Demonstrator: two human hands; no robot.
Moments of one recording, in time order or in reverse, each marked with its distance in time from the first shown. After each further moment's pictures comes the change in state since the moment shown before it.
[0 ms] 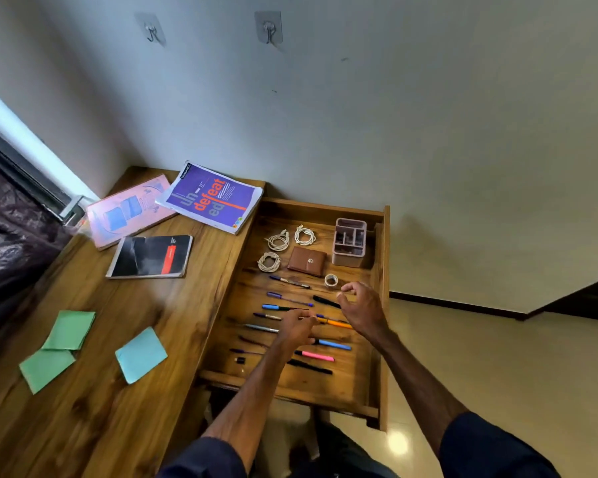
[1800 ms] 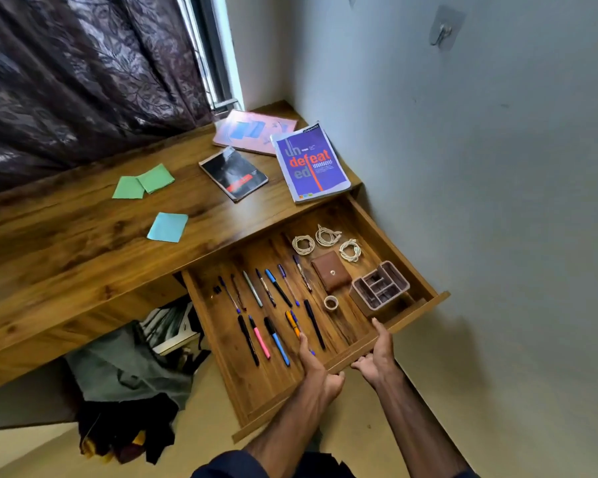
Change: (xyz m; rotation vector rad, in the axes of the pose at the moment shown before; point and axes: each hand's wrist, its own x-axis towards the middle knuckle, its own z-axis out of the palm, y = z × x) left_hand 0.043 0.086 0.221 -1.938 0.533 -0.264; right_hand 0.151 0.096 -0.062 0.794 -0.765 0.745
